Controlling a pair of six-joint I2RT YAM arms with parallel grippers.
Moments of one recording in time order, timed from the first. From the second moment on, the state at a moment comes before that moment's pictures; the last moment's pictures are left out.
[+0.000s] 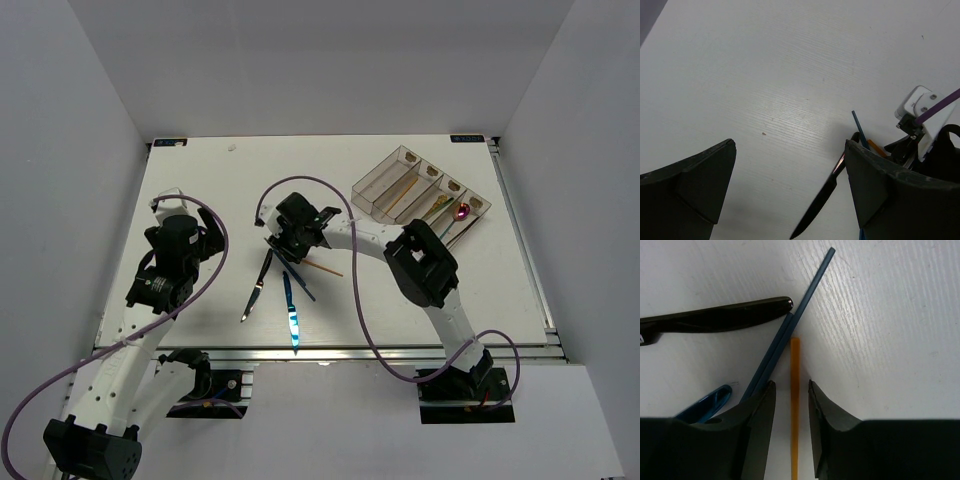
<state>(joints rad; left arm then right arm) -0.26 0.81 0.81 -0.52 -0.43 -0.42 0.90 2.20 1.67 -0.41 -0.17 -0.28</state>
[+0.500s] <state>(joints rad) -0.26 0.81 0.81 -0.52 -0.43 -0.42 0.90 2.22 1.68 -0.40 -0.14 -0.32</state>
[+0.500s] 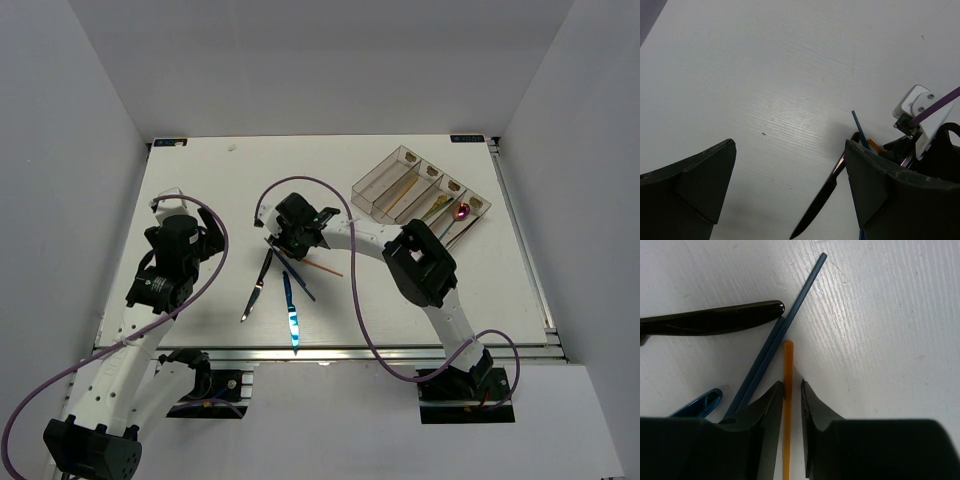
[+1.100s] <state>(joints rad) -0.26 0.81 0.81 -0.52 -0.43 -0.42 0.74 2.14 1.58 -0.36 -0.16 -0.16</state>
